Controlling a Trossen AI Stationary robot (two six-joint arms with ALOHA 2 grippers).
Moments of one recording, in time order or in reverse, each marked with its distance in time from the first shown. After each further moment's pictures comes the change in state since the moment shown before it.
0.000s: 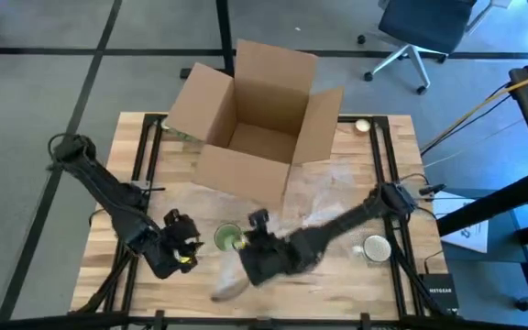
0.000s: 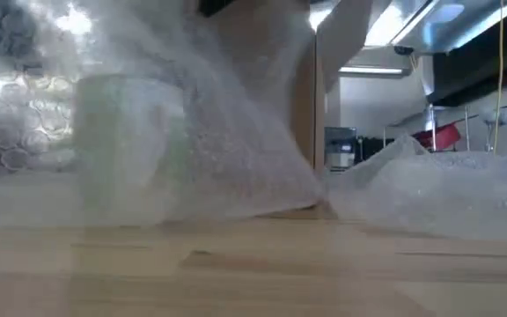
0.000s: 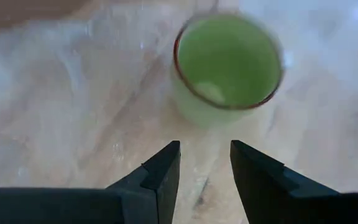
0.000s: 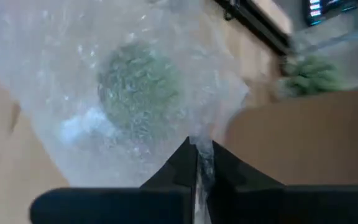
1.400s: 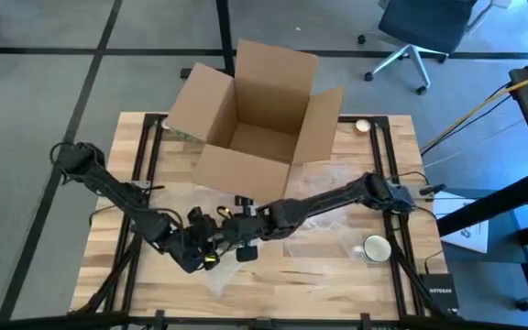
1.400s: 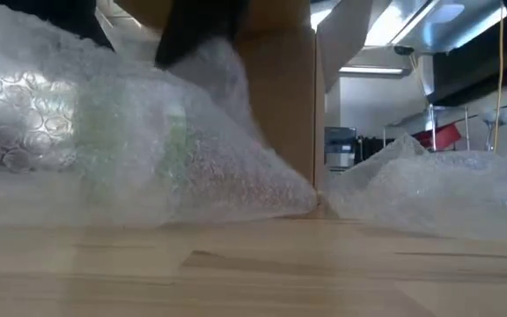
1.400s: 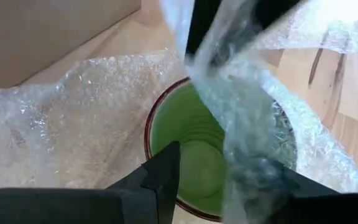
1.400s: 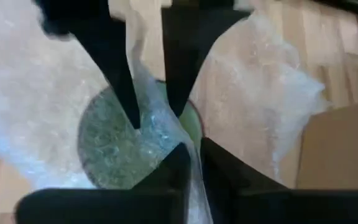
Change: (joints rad) left arm 0.177 0.186 -0.027 0.330 -0.011 0.253; right arm -0.139 0.029 0.029 0.045 -0.313 0.142
